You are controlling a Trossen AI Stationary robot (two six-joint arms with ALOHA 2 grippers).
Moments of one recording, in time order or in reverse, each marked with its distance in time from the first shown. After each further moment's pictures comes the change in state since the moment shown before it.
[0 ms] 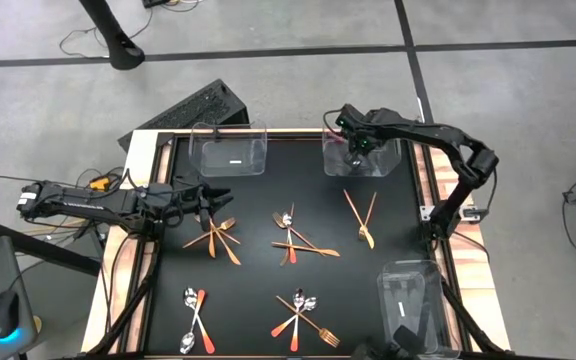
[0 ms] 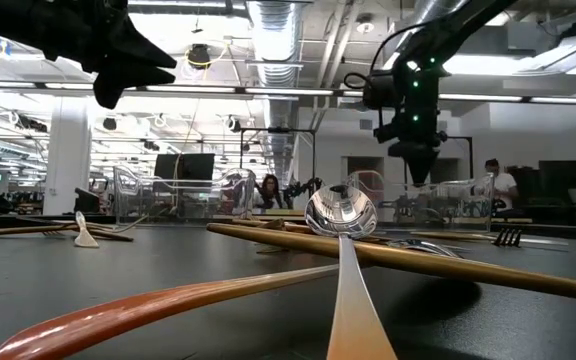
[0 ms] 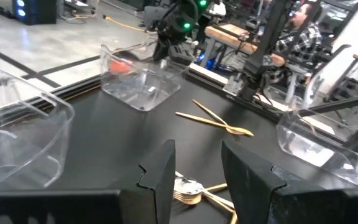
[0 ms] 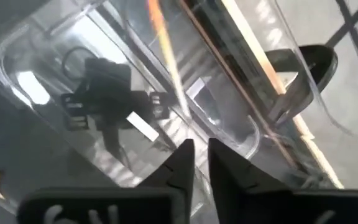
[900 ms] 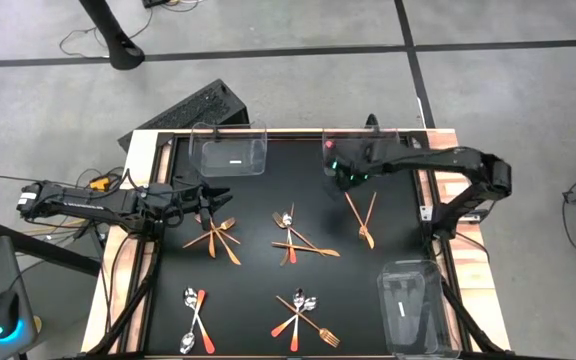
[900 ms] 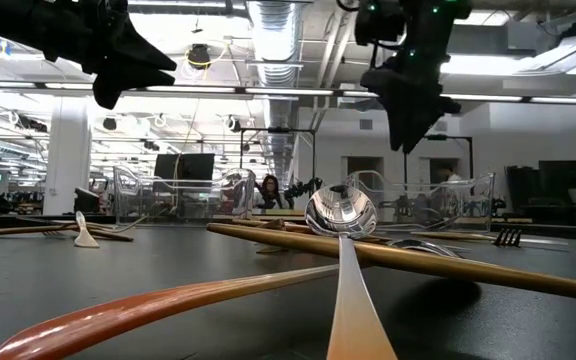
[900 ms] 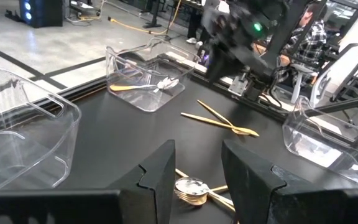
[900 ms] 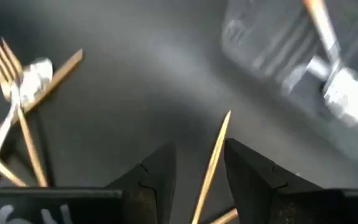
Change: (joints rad) left arm 0.000 0.000 0.000 -0.004 -0.013 0.010; right arm 0.458 -0.140 0.001 -0.107 -0.166 0.697
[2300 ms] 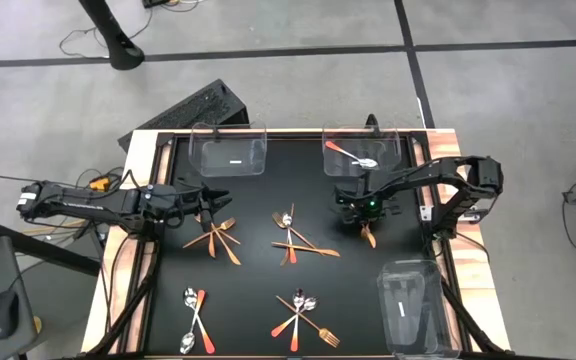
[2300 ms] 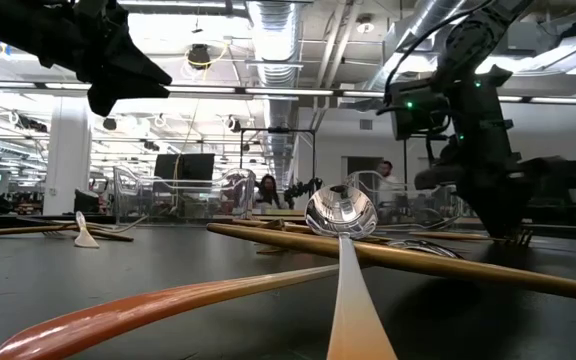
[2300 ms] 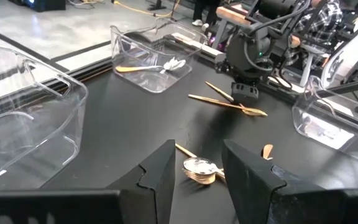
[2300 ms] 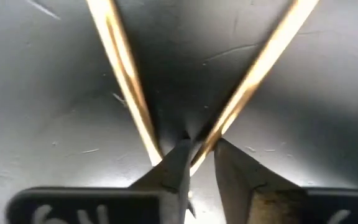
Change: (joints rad) left arm 0.000 0.000 0.000 -0.083 0.005 -0.016; right arm 0.032 0.085 -0.426 0.146 -0.225 0.506
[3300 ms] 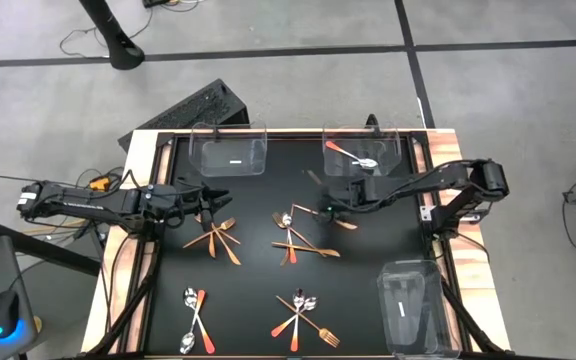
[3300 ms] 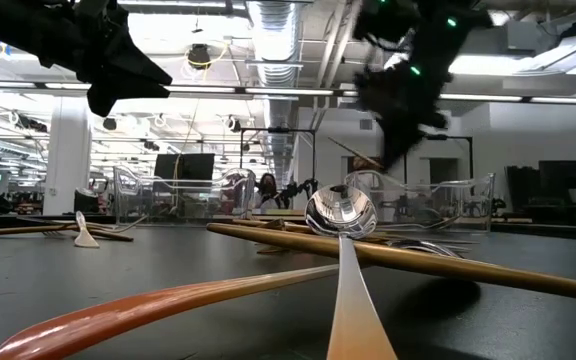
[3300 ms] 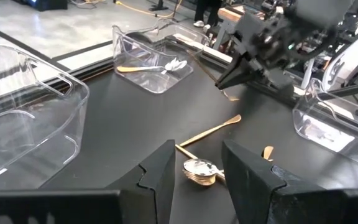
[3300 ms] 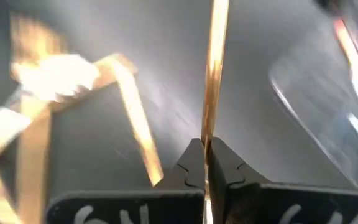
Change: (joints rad) left arm 0.000 0.000 0.000 0.001 -0.005 -0.012; right arm 0.177 -0.057 0.254 0.262 0.459 -0.628
